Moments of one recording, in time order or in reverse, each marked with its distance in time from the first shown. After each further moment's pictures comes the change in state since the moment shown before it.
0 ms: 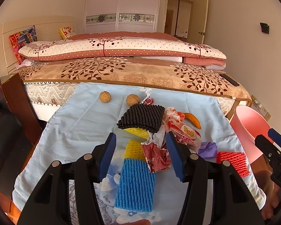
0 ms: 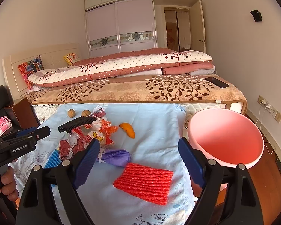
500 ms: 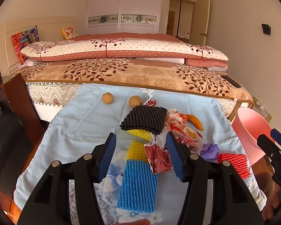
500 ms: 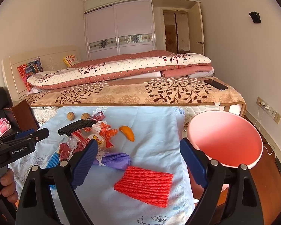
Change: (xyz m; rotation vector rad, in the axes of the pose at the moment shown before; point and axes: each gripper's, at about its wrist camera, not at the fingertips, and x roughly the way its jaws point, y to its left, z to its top) left arm -0.002 0.001 0.000 -0.005 -0.012 0.016; right arm -0.001 0.002 0.001 0.001 -0.023 -0.008
